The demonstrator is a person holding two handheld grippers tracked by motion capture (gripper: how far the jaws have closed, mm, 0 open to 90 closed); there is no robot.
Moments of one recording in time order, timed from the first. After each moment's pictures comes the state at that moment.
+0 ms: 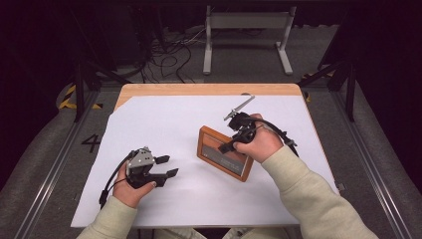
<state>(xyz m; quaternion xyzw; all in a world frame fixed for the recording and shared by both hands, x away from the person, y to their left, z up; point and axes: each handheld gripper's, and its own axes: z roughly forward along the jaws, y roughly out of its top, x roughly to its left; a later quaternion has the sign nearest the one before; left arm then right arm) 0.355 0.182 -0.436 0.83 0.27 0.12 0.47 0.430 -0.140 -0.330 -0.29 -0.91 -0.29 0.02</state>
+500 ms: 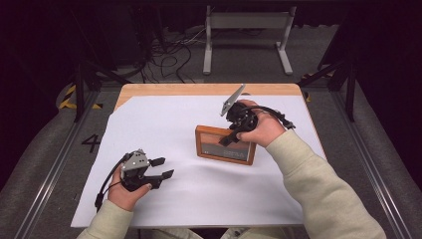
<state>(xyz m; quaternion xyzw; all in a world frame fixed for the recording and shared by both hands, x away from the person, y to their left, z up) 0.348 0.193 -0.436 0.83 0.28 0.12 0.47 0.458 -0.135 -0.314 -0.13 -0.96 -0.26 0.02</state>
